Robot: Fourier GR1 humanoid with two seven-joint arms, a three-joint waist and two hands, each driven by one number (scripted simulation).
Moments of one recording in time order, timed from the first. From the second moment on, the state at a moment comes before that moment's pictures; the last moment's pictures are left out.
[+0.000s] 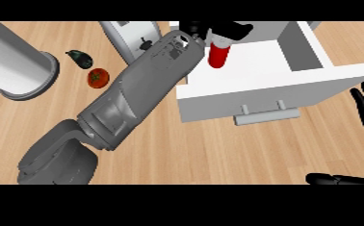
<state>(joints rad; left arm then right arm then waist) -1.44 0.00 -0.62 -0.37 0.51 0.70 -0.03 0.10 -0.06 -0.26 -2.13 -0.09 0.20 0.16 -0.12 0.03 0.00</state>
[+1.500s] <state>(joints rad) -1.45 0.00 -0.61 -0.43 0.71 0.83 -0.12 0.03 -0.21 -0.10 -2.19 0.45 0.18 0.02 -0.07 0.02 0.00</state>
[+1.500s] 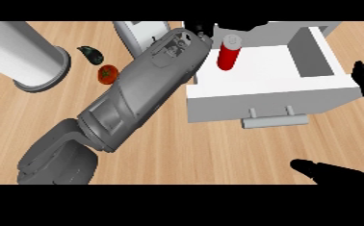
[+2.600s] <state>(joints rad) -1.38 0.15 -0.62 -0.63 0.64 0.82 0.04 -0.19 -0.18 0.06 -1.54 1.05 -0.19 -0.07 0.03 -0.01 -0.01</state>
